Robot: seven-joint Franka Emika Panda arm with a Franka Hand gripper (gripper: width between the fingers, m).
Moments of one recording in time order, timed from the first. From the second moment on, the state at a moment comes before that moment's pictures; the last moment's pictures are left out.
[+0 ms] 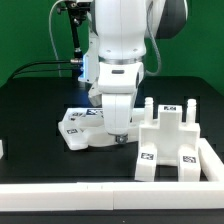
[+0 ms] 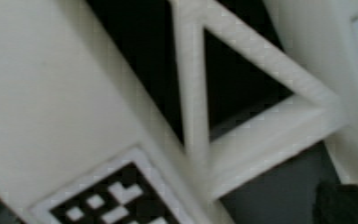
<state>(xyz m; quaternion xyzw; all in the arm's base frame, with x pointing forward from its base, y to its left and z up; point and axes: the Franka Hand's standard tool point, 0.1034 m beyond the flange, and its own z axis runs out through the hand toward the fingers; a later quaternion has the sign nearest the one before) 0.443 0.018 0.007 -0.78 -0.63 0.03 0.05</state>
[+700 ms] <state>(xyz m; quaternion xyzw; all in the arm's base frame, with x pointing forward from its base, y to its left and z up) 0.443 0.013 0.006 -0.78 -0.62 0.03 0.05</state>
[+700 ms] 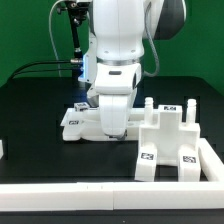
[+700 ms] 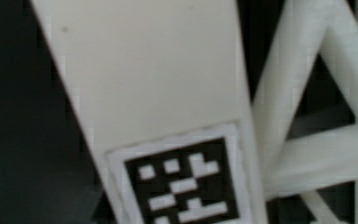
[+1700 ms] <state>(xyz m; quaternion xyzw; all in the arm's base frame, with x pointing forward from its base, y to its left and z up) 0.473 -0.031 0.144 -0.89 -0.46 -0.01 0.01</state>
